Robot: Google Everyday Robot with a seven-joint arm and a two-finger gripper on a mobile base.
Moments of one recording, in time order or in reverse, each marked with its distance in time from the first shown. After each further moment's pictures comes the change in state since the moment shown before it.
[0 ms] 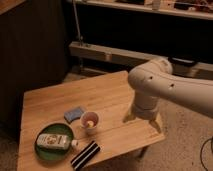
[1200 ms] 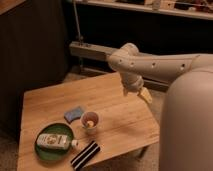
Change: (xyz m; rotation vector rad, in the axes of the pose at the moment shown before) arm 0.178 0.009 0.045 -0.228 0.151 0.392
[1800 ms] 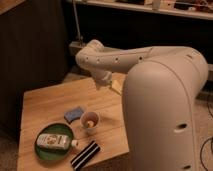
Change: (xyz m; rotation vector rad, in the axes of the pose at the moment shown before) arm -0.042 -0.135 -0.044 0.058 0.088 -0.162
